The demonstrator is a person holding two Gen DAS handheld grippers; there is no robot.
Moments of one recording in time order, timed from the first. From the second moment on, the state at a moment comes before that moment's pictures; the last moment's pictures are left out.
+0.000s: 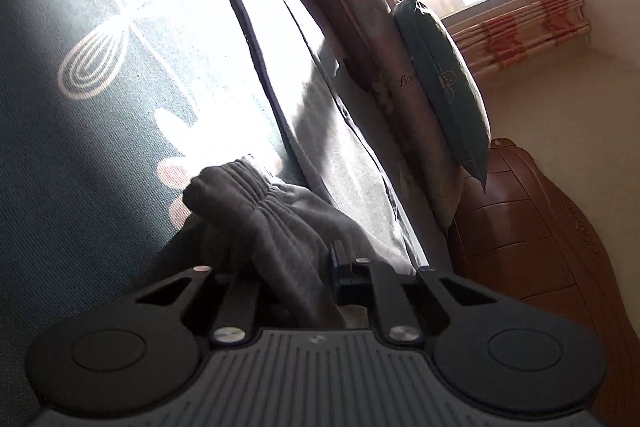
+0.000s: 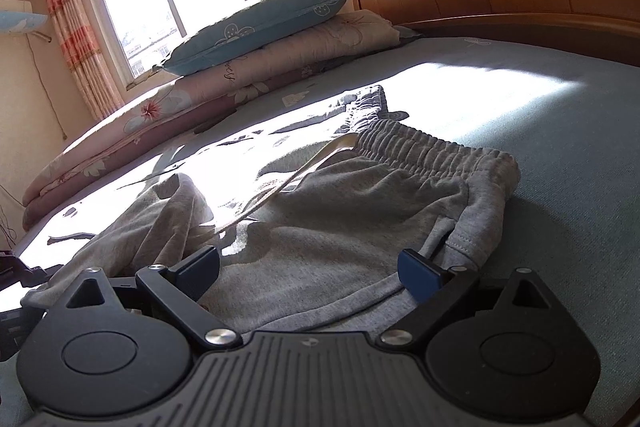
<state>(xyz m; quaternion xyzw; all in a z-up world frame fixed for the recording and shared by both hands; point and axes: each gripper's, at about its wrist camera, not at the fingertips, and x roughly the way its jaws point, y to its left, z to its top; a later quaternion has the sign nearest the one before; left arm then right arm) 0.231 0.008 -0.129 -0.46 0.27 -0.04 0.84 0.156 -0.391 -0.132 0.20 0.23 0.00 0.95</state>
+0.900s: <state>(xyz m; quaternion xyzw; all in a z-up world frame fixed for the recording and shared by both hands) 0.145 0.159 0.001 -0.33 0.18 0.08 0.92 0.149 -0.387 -0.133 0.18 0.23 -0.02 0.96</state>
